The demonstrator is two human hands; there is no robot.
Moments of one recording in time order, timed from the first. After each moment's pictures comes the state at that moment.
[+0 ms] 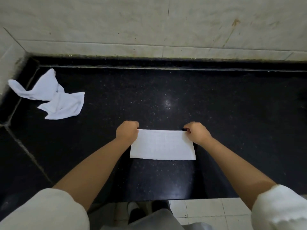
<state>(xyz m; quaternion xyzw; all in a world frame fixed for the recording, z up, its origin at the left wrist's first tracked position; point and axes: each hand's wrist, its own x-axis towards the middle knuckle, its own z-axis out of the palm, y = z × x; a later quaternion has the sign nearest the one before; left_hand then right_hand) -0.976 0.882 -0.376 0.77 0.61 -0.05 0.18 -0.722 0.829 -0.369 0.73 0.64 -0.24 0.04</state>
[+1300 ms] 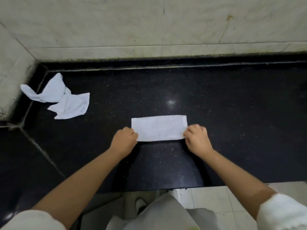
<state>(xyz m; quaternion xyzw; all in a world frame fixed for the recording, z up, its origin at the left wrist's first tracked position) -1.018 0.837 -0.371 0.91 0.41 -0.03 0.02 -0.743 0.765 -0.378 0.67 0.73 0.00 -0.08</state>
